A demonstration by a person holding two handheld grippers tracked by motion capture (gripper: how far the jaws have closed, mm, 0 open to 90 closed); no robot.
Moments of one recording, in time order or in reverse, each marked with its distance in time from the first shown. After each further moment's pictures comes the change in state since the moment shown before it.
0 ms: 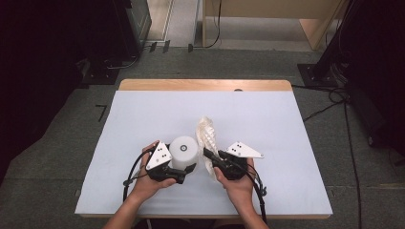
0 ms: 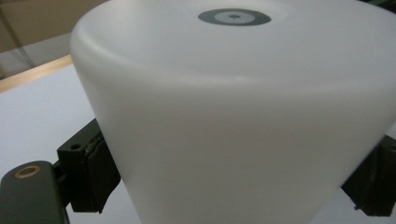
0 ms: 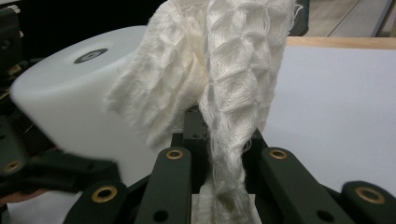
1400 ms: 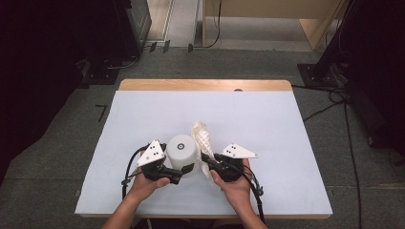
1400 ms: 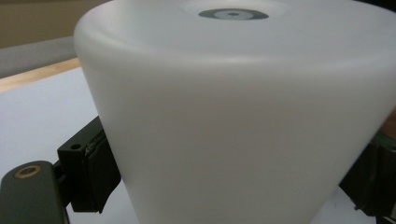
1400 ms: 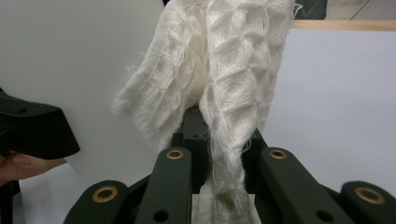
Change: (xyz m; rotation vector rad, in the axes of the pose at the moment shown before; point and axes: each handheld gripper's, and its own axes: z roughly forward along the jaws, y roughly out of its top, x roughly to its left) left arm 0.001 0.009 -0.012 -0.087 -0.169 -0.071; right arm 0.005 -0.007 0.009 0.051 0.050 -0.012
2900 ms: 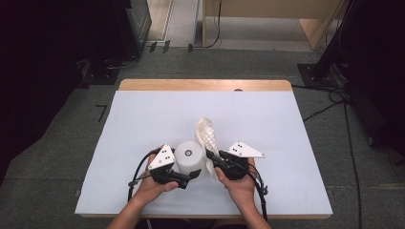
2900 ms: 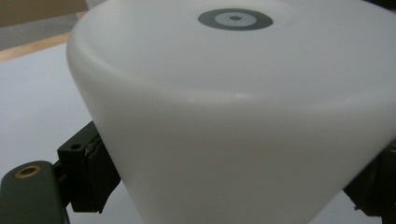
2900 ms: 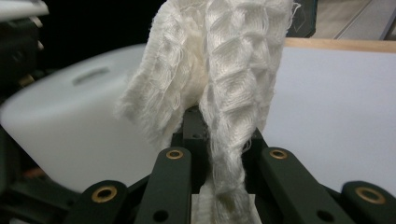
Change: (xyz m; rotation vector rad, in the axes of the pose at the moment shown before) left arm -0.009 -0.008 0.016 0.060 -0.012 0.009; right arm -0.006 0.006 -0.009 -0.040 -0.020 -0.013
